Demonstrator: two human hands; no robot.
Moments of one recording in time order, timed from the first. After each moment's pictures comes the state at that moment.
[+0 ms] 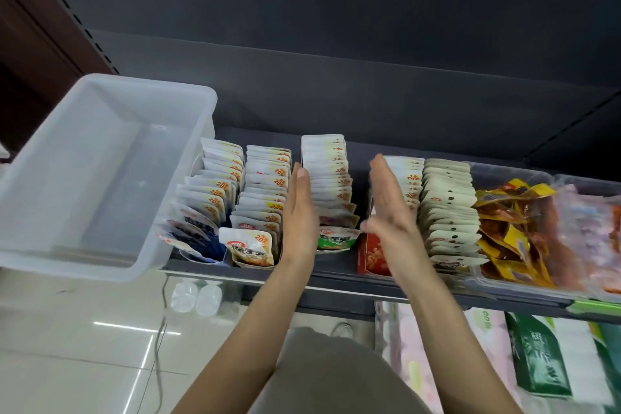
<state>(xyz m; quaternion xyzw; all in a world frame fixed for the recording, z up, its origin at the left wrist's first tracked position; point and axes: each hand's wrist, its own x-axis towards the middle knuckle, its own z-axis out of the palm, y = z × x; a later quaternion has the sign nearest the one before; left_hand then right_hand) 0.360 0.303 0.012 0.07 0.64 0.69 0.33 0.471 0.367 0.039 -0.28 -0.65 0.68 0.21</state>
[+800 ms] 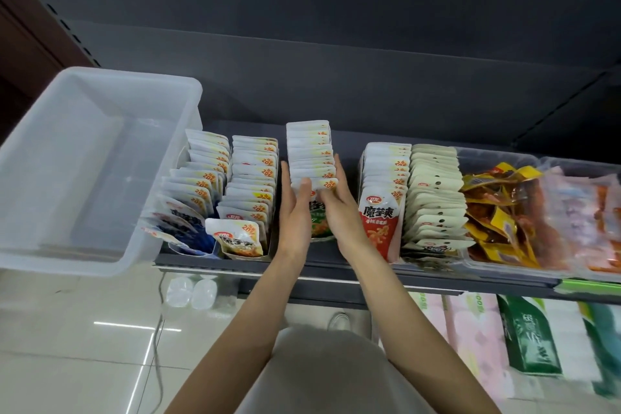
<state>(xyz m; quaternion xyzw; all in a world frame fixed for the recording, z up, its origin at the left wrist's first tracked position) 0.373 0.301 -0.016 0.12 0.64 0.68 0.32 0.425 0.362 -0.010 -0.38 -0.61 0.67 0.18</state>
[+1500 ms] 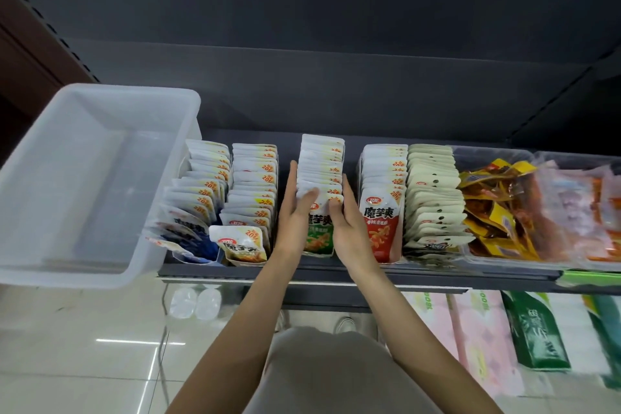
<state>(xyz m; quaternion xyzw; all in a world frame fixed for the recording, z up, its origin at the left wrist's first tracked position) 0.360 0.299 -0.022 0.17 0.61 0.68 0.37 0.445 0.343 -0.016 -0.40 -0.66 0.60 0.22</state>
